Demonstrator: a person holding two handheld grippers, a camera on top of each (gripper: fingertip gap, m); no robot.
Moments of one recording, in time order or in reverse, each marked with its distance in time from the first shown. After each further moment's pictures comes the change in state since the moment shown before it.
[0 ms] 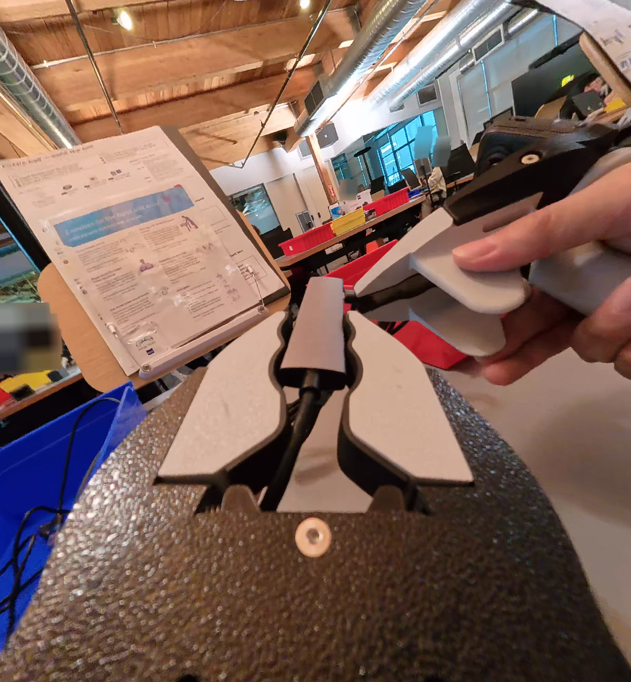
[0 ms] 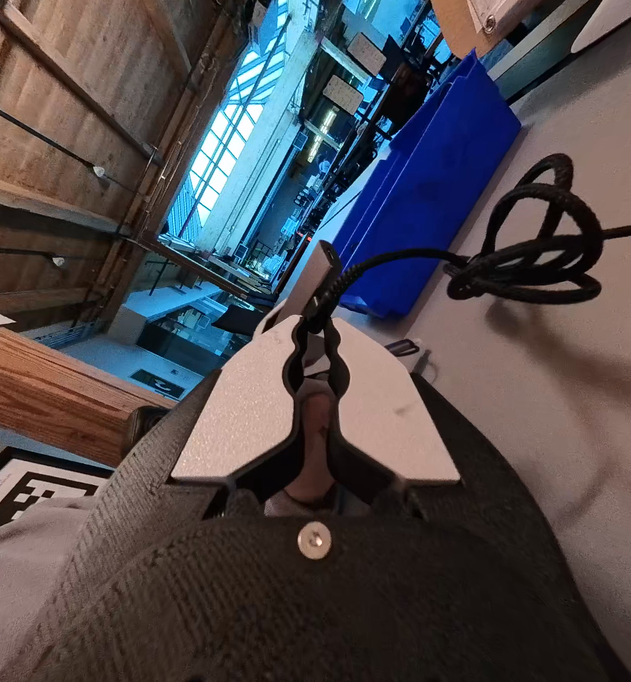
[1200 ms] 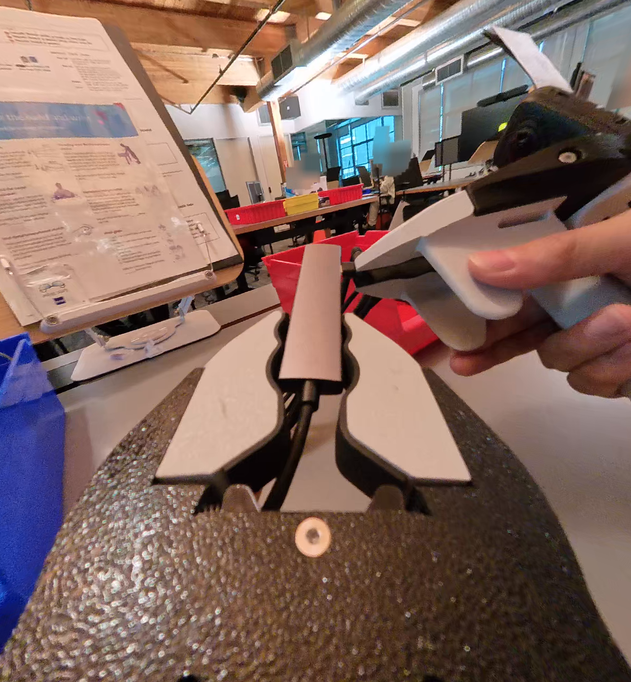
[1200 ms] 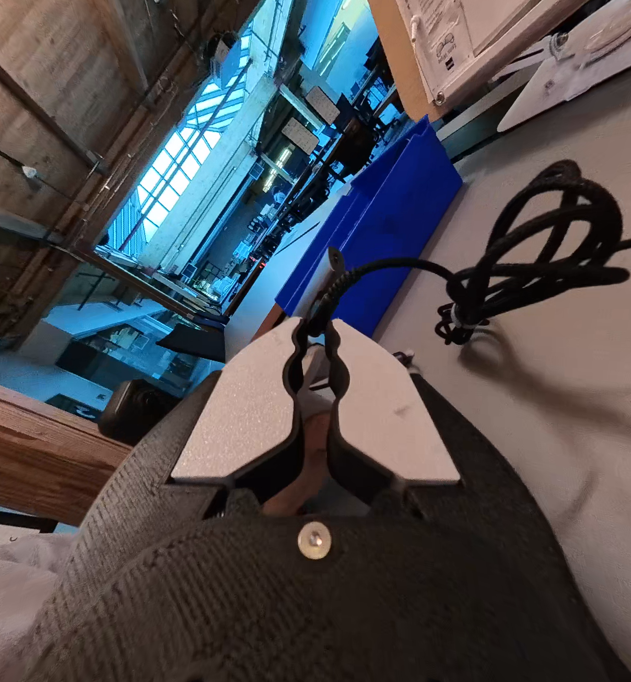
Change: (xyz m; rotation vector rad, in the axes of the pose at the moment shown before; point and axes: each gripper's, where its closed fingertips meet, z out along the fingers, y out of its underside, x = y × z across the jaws) left arm 0.008 0.018 0.006 -0.058 0.118 -0.247; right arm 0.003 -0.009 -0.002 0.088 0.131 -0.121
